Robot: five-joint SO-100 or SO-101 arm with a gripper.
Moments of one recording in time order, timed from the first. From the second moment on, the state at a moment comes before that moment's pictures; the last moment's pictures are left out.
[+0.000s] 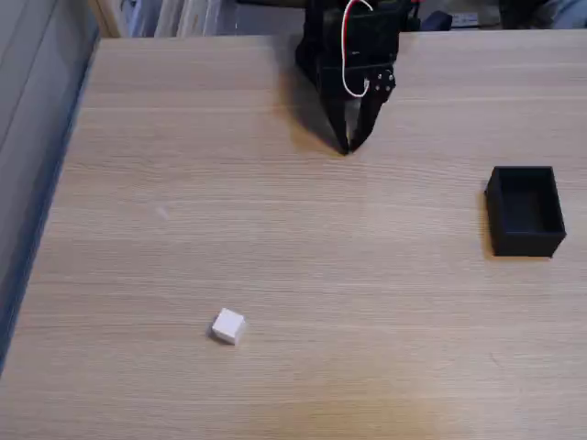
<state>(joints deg) -3.3 190.5 177.2 76.8 -92.2</state>
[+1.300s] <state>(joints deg) -2.5 190.5 177.1 76.7 -95.7</state>
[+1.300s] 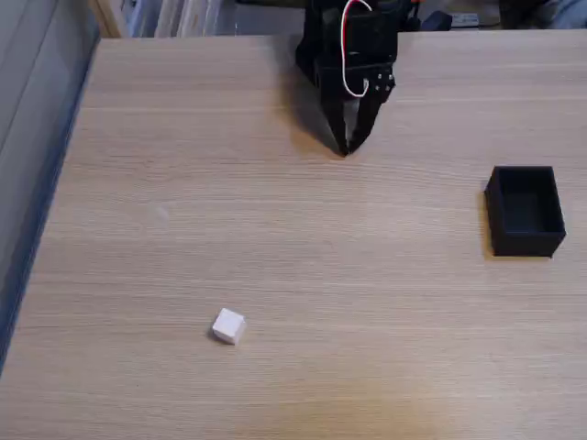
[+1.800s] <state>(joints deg) -2.8 171.5 159.0 74.7 -90.5</state>
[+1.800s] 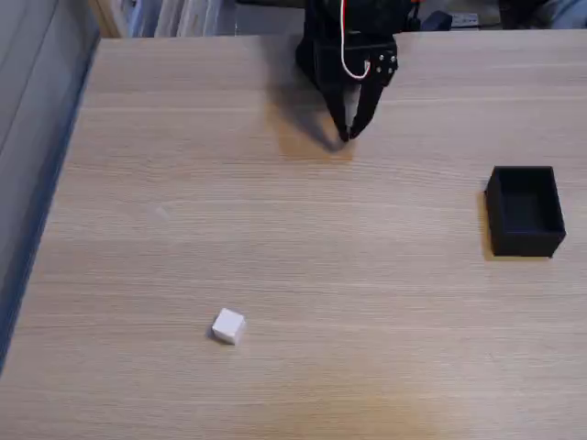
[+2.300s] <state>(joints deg) 2.2 137.1 131.6 67.1 -78.5</state>
